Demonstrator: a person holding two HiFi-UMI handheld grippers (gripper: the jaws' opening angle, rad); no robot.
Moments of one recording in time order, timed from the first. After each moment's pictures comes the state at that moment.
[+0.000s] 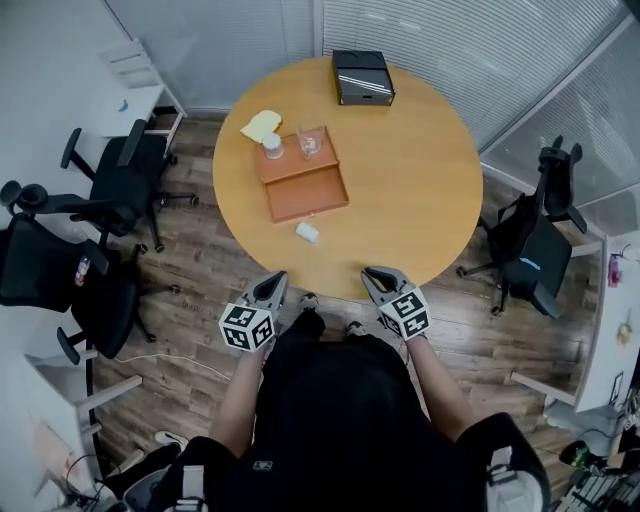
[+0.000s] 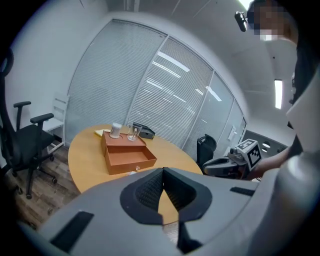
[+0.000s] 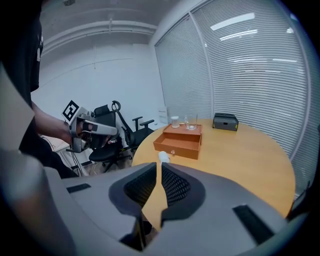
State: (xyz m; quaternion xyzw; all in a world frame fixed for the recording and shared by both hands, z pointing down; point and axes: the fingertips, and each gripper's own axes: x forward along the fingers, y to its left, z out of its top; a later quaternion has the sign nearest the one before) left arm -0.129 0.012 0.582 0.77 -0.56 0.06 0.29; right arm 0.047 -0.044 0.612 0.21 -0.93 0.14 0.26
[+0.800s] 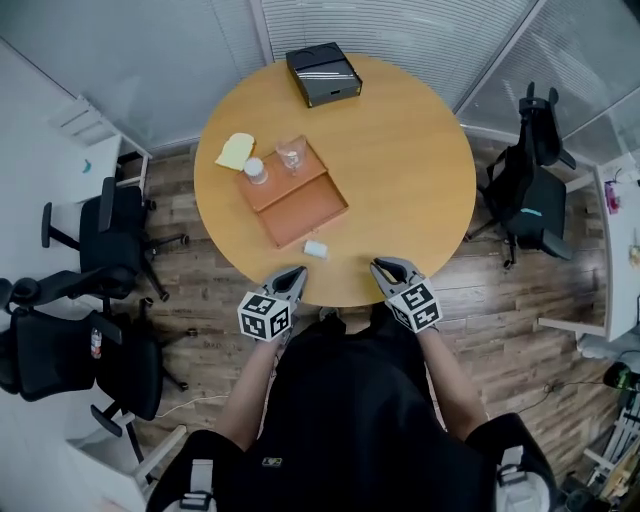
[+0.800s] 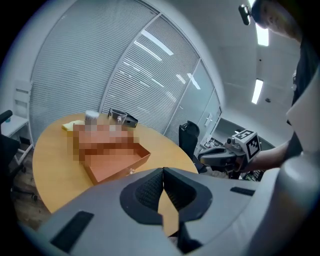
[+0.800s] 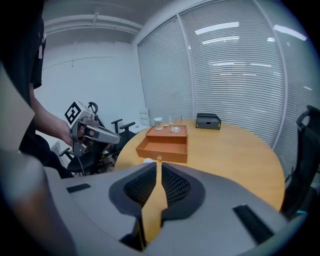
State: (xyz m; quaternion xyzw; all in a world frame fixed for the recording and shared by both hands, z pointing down) left arm -0.143 -0.062 0.620 0.85 -0.41 0.12 0.31; right arm 0.015 -0.077 0.621 0.33 -0.90 0.16 0.25
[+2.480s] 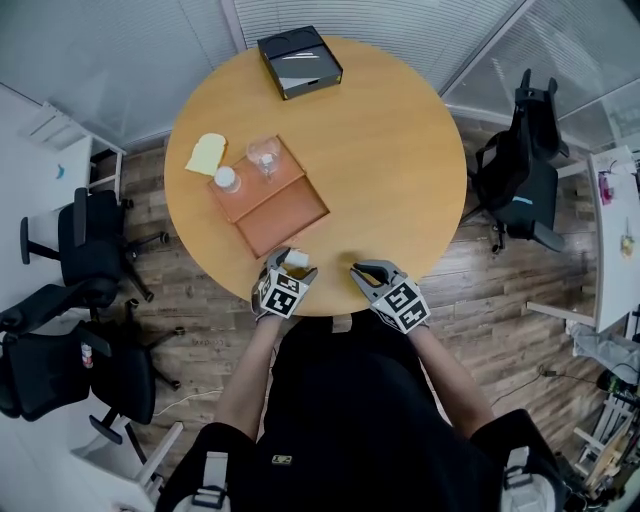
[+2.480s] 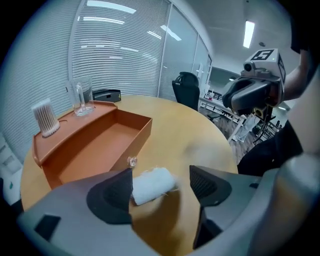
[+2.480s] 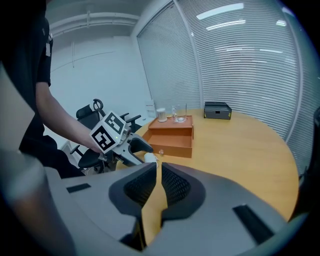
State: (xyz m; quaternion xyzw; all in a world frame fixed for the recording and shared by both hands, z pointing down) left arm -0.099 -0.123 0.743 0.83 -0.34 0.39 0.22; right arm 0.008 -0.101 0.646 0.26 -0.90 0.19 0.29
